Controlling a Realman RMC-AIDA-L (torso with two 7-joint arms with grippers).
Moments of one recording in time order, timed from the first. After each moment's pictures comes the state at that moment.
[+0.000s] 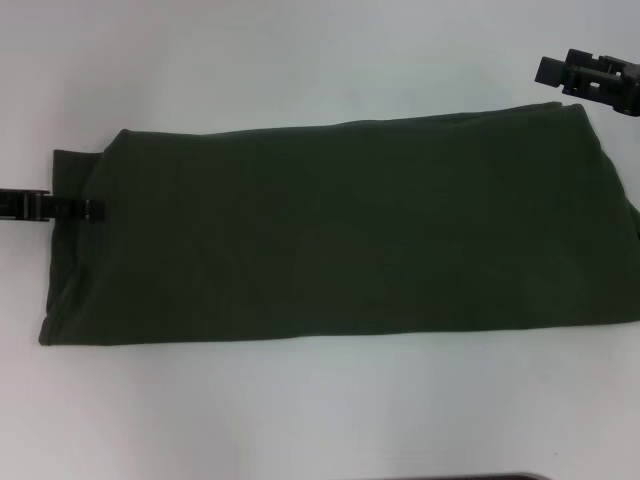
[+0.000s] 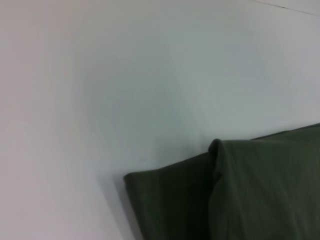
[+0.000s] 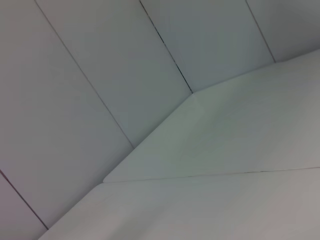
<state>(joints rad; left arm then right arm) -0.57 -2.05 0.50 0.85 2.59 1.43 -2.13 0.47 2.00 -0.38 -0.59 -2.00 -1.55 1.64</state>
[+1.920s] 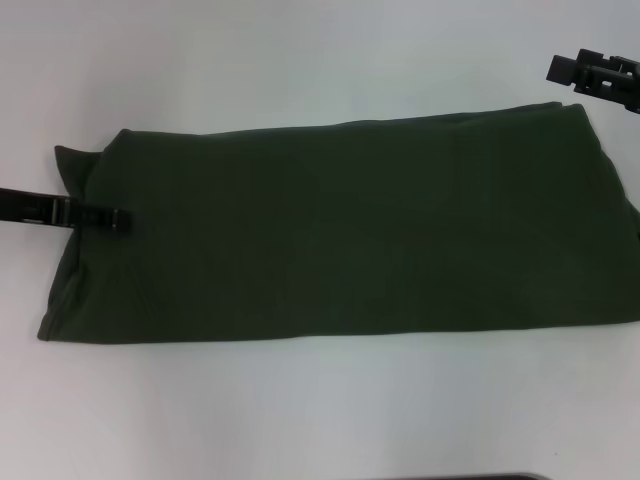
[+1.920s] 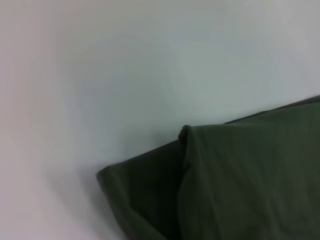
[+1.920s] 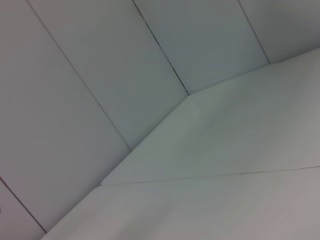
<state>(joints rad) -0.61 -2.06 0.52 0.81 2.63 1.45 -2.14 0.46 1.98 -0.37 -0.59 -2.00 -1.56 1.65</state>
